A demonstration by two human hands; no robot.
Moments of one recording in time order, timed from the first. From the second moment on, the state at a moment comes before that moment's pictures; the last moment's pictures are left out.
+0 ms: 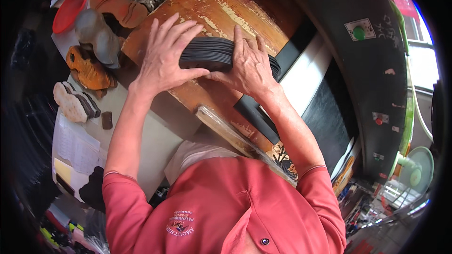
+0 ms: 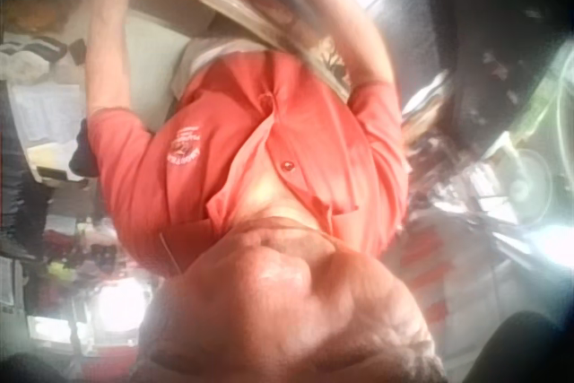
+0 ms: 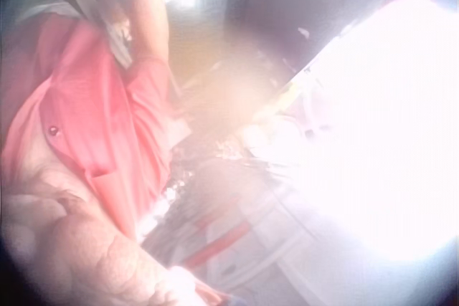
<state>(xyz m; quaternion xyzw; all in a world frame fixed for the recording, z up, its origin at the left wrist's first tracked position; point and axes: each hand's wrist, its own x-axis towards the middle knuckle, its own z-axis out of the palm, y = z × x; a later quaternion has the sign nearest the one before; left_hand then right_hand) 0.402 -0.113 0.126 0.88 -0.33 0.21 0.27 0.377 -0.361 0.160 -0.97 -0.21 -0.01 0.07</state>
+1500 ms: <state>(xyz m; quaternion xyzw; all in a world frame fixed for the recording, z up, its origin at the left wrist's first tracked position) -0.078 0.049 0.166 0.40 0.31 0.38 0.77 0.039 -0.107 0.172 -0.55 -0.31 0.52 0.58</state>
